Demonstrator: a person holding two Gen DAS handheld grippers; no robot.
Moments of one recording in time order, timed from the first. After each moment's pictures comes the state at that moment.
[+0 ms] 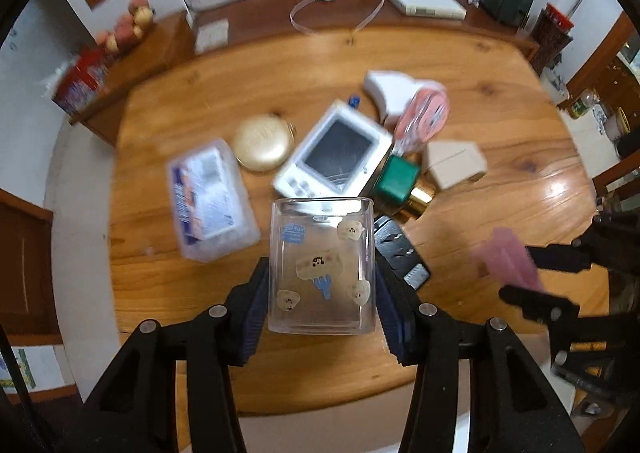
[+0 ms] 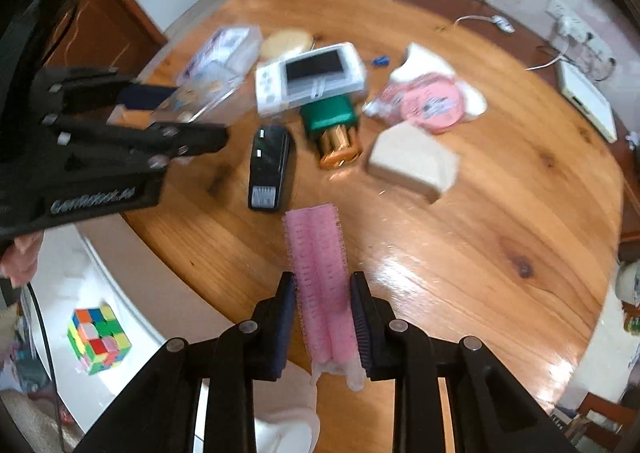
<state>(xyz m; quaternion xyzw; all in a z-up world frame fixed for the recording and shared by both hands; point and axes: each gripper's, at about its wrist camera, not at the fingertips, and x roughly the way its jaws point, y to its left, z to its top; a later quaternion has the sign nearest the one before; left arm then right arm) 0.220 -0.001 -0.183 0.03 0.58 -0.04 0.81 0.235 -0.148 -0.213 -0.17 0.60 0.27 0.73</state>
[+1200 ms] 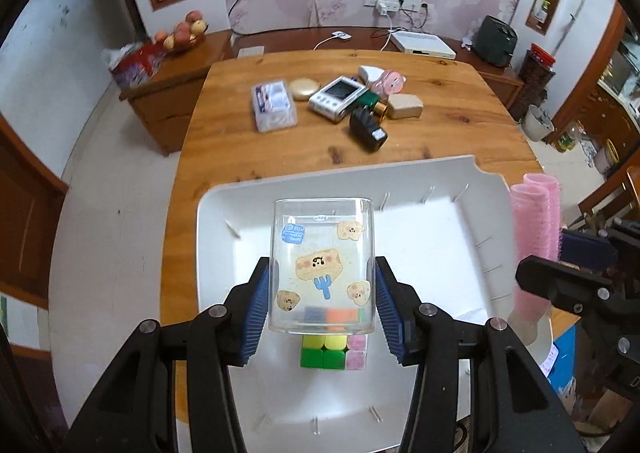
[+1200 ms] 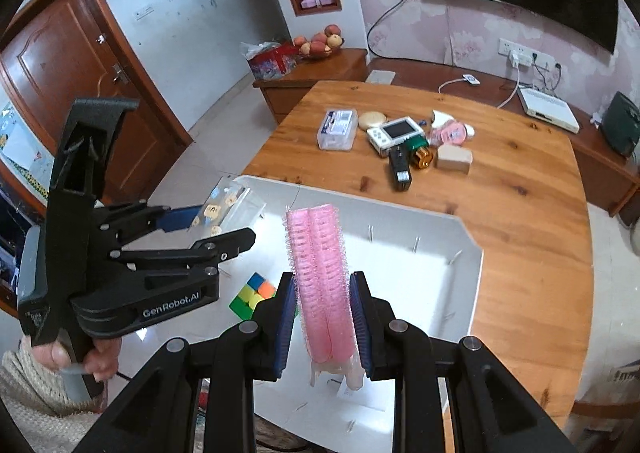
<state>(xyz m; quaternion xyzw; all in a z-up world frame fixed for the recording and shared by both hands) 0.004 0.020 -0.128 -0.01 0.52 -0.01 0.86 0.014 -0.135 -0.122 -0.04 0.49 0.28 0.82</state>
